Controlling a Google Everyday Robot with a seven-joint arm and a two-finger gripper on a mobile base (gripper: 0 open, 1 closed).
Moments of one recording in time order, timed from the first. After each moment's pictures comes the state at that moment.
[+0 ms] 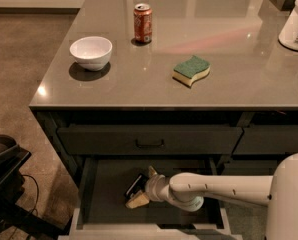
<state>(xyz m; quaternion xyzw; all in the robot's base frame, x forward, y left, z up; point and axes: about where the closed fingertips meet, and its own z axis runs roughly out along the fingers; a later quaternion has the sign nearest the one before) 0.537 0.030 0.371 -0.45 0.79 0.20 0.37</state>
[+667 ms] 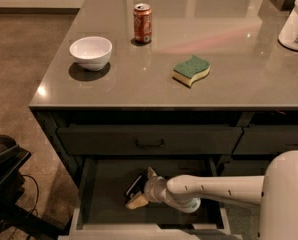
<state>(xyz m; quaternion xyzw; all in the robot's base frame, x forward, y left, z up) 0.541 0.032 0.353 -0.45 0.79 0.18 0.38</state>
